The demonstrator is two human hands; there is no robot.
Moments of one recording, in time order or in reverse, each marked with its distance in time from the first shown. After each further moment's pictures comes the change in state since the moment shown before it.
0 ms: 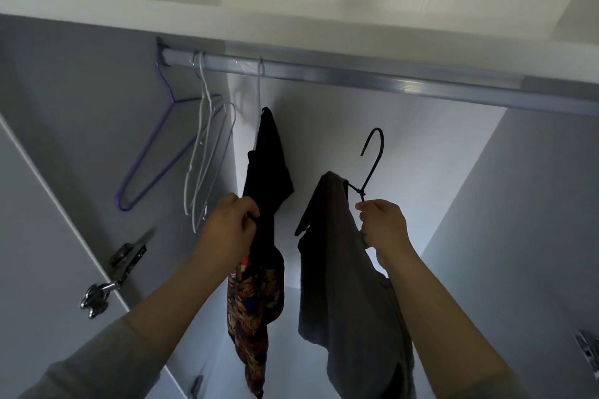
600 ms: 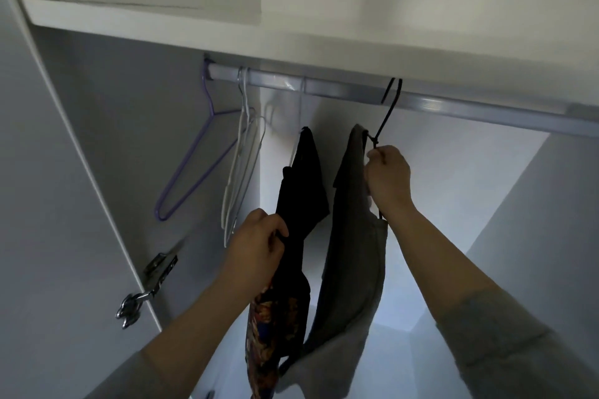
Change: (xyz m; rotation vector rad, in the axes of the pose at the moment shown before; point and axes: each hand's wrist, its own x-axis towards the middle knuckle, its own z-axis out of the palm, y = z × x) left_hand -0.004 -0.017 -0.012 -0.131 0.037 0.030; right_hand 0.056 -0.078 0.063 -0.137 0.122 -0.440
